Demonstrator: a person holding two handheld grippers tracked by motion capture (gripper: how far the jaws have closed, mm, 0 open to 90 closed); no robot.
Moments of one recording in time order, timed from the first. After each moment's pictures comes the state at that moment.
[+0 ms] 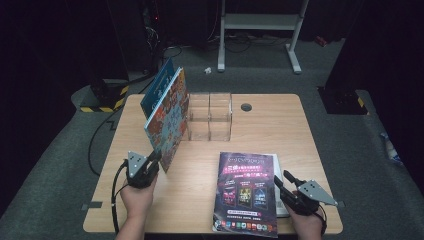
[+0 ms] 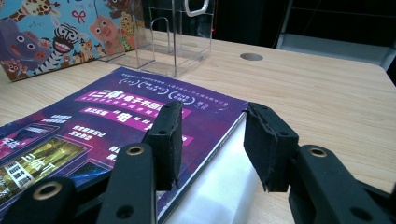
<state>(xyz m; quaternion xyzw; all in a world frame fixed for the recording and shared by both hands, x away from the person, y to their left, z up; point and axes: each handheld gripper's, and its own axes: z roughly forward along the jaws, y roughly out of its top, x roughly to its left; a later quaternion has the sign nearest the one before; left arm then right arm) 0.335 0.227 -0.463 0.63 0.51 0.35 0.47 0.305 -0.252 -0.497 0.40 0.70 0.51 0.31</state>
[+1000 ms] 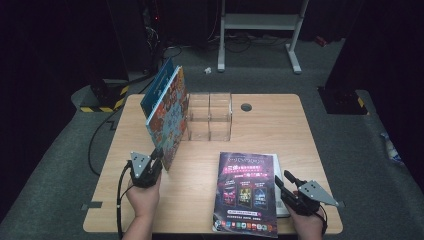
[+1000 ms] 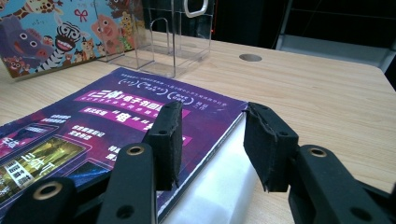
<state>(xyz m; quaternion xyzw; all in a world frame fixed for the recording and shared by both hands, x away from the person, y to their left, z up) 0.336 0.215 -0.464 0.60 0.53 0.37 0.47 0.305 -0.253 -0.497 0.40 0.70 0.51 0.31</state>
